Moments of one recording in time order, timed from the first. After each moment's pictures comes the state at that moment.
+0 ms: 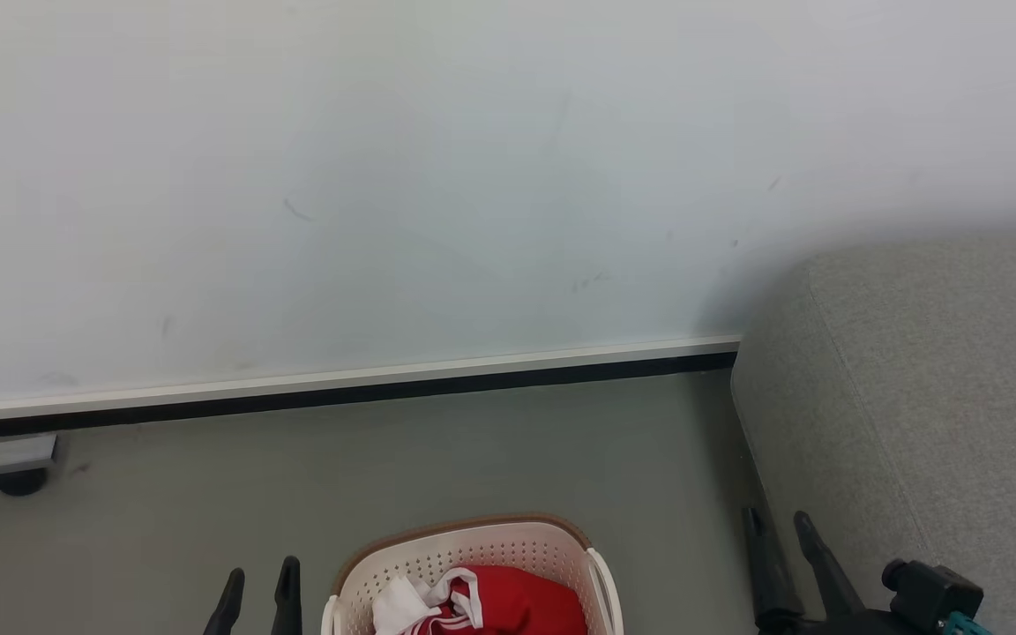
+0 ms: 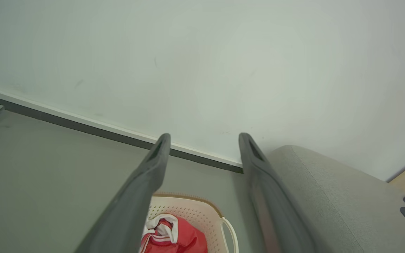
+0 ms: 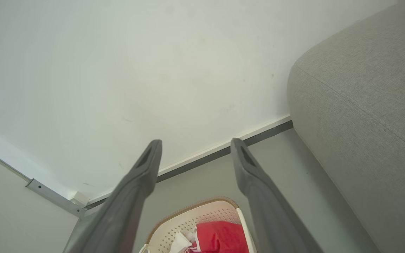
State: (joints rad) left arm 0.04 0.04 -0.06 0.05 -0.50 -0.08 -0.18; right arm -0.01 -0.08 0.22 0.18 0.52 0.13 -0.15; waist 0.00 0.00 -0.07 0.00
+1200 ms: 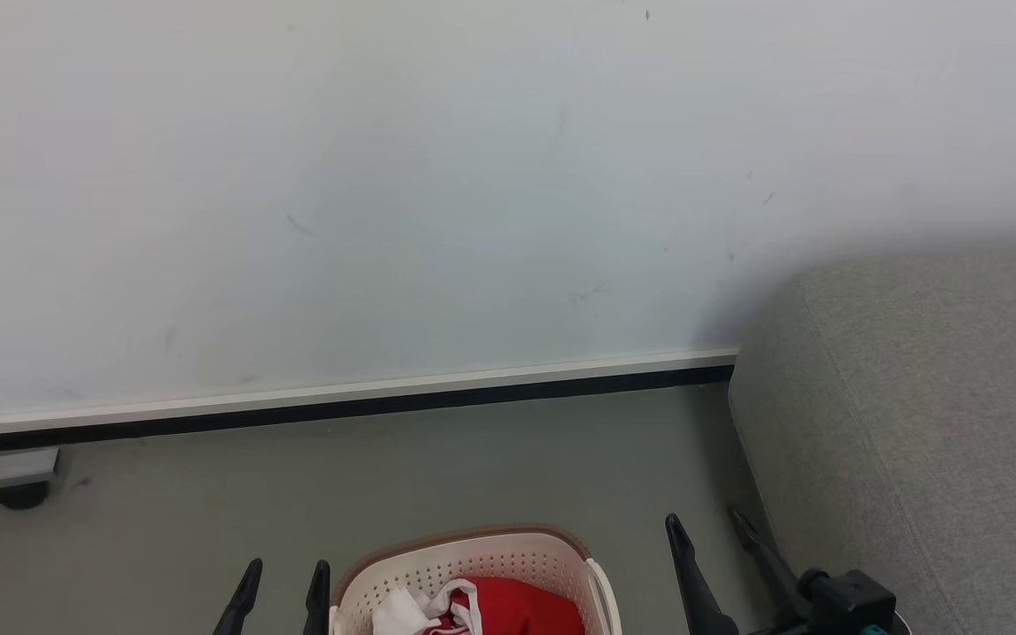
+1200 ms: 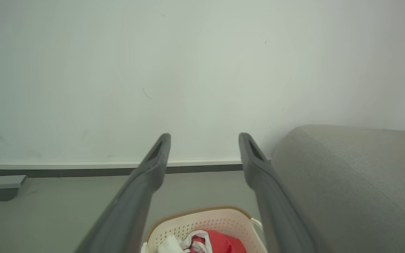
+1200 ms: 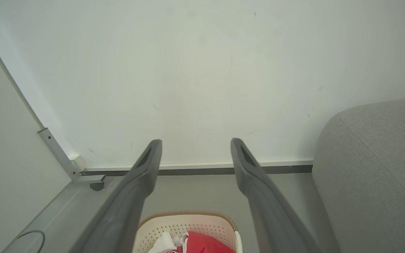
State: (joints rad) left arm 0.06 0.05 -0.08 0.01 -0.18 -0.06 -0.24; right arm -0.01 -0.11 0.39 0.15 0.26 0.13 -0.24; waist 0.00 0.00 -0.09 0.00
